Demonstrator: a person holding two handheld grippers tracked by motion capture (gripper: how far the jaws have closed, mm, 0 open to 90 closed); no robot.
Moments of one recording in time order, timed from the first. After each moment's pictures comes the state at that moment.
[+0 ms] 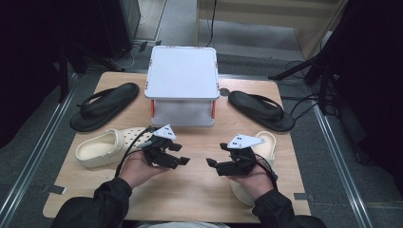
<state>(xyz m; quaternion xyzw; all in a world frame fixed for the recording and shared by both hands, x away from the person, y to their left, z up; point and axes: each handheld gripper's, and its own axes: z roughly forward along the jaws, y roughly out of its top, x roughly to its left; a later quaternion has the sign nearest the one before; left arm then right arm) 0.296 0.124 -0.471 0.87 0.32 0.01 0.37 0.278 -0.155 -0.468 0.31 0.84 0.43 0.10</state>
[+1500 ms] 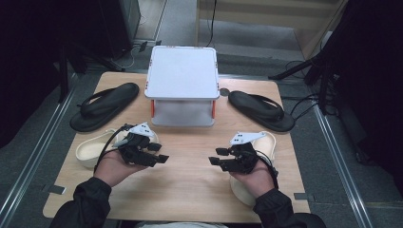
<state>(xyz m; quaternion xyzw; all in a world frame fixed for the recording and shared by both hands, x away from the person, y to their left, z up) 0.282 0.175 -0.451 0.87 0.34 0.02 0.36 0.291 -0.164 -0.469 0.31 0.85 0.44 0.02</state>
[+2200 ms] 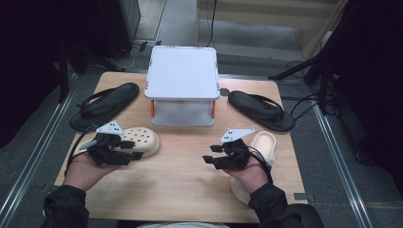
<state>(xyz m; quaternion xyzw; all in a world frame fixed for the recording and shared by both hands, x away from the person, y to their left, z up) 0.262 0.237 -0.434 0.84 0.40 0.07 0.35 0.299 -0.143 -0.466 0.28 0.87 0.41 0.04</state>
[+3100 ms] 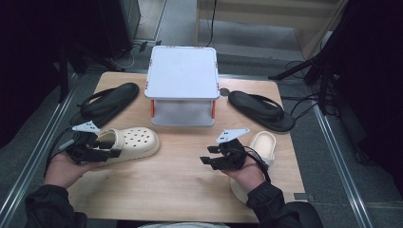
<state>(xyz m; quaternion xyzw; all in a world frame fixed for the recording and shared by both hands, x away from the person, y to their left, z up) 0.276 0.304 -0.470 0.82 0.46 0.06 0.33 0.301 -0.134 -0.470 0.27 0.88 0.40 0.03</state>
